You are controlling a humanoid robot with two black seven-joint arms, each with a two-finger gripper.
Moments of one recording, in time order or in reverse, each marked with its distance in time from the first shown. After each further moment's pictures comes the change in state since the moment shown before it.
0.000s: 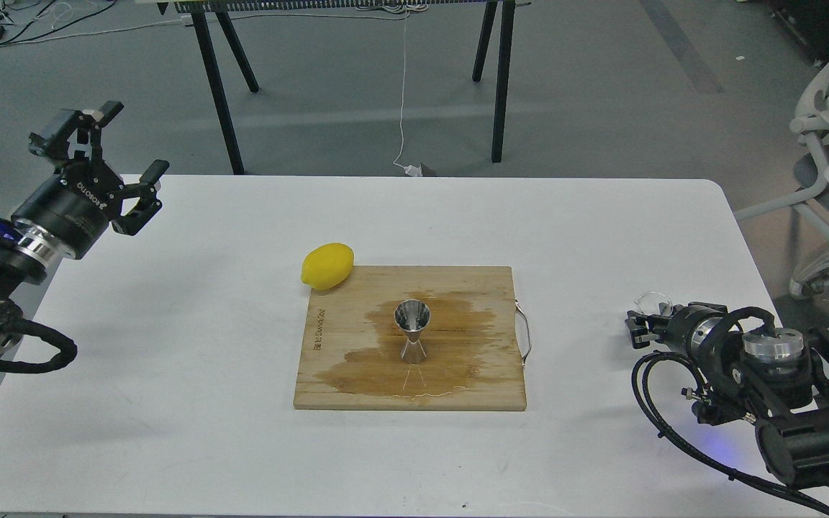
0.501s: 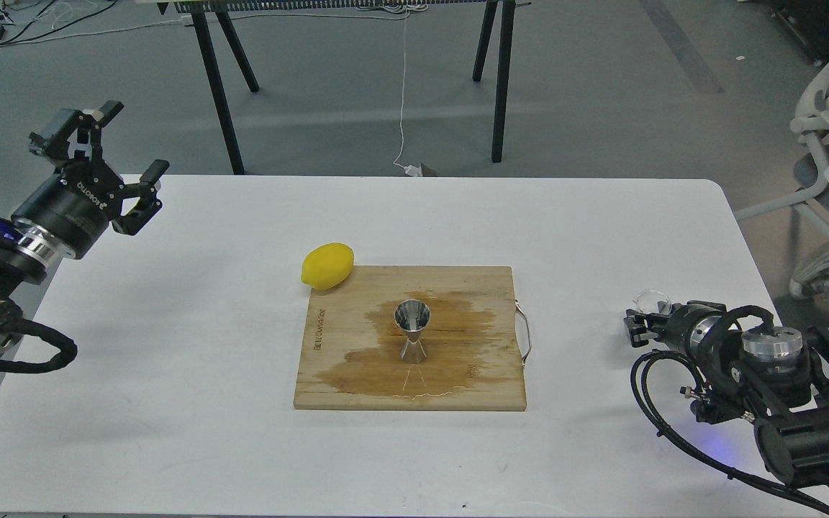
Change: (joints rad) left arm 0.000 0.000 0.000 0.000 0.000 0.000 0.000; right arm 0.001 0.001 0.000 0.003 0.000 0.000 0.000
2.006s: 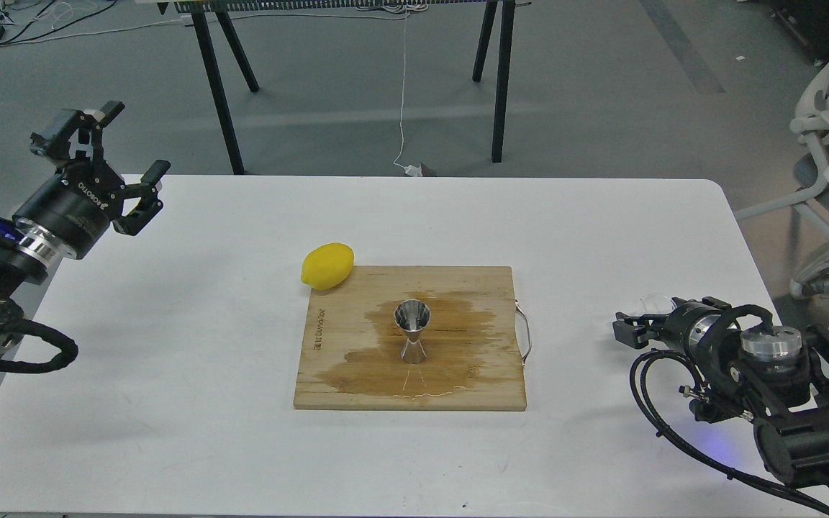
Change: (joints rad) left arm 0.000 -0.001 0.001 -0.001 0.000 0.000 0.000; right arm -0.002 0.000 0.000 0.009 -0.001 0.000 0.002
